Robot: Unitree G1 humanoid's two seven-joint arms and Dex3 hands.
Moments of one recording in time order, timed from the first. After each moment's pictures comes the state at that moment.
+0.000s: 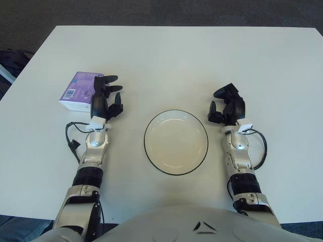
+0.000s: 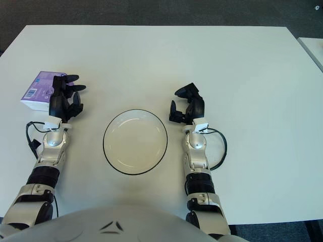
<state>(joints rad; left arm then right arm) -0.18 0.19 0.08 0.47 0.06 -0.65 0.16 -0.14 0.07 -0.08 0.30 -0.02 -0.37 -0.12</state>
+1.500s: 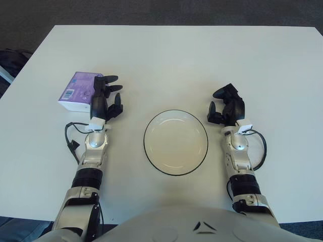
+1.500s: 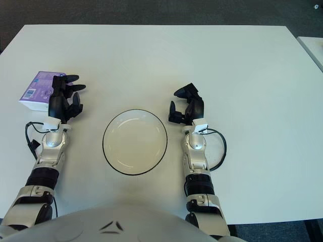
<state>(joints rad) -0.15 0.20 0.08 0.42 0.05 -0.65 0.14 -0.14 0.08 -0.08 0.28 -0.02 -0.37 -0.11</state>
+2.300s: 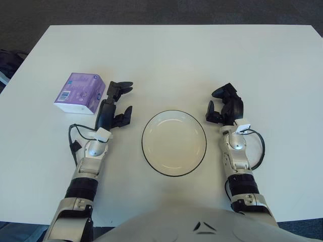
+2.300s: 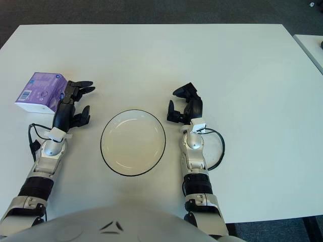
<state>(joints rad) -0.05 0.25 0.00 0.30 0.18 -0.76 0.08 -0.14 0.09 -0.07 0.29 -0.04 -0.37 -0.15</state>
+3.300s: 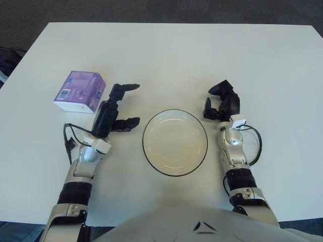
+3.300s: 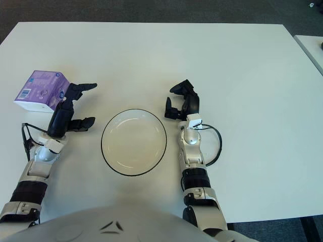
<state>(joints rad) -0.09 0.34 0.12 0.20 0.42 -0.90 0.14 -0.22 0.09 -0.06 0.37 -0.06 -0.39 -0.18</state>
